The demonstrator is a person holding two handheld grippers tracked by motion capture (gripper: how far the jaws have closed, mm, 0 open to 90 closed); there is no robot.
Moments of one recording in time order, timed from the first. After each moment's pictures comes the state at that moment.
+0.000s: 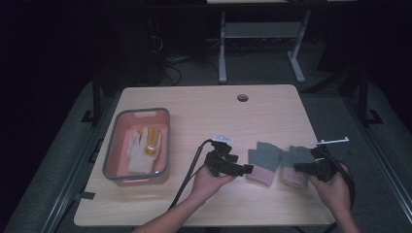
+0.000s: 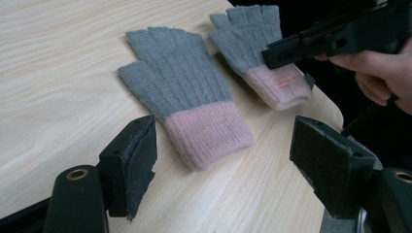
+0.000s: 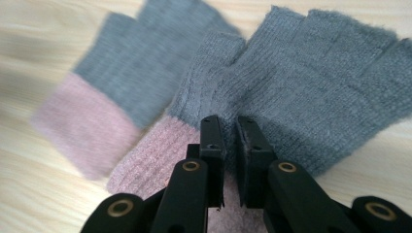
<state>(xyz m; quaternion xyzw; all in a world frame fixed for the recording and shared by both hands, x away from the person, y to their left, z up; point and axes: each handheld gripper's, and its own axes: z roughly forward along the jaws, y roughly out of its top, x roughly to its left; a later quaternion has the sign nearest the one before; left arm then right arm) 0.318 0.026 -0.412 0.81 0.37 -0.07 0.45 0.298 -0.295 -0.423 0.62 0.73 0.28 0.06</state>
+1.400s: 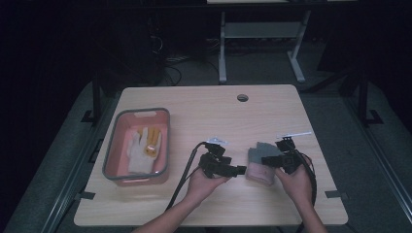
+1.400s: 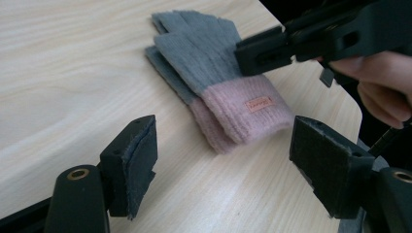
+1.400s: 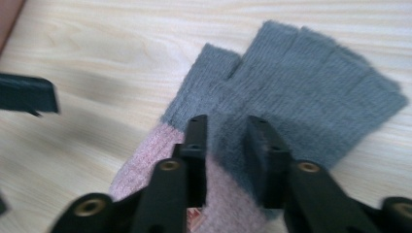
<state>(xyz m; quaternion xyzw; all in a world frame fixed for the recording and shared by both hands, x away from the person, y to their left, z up) 0.319 0.039 -0.427 0.81 0.39 -0.07 0.44 0.322 -0.212 -0.423 0.61 0.73 0.31 0.03</state>
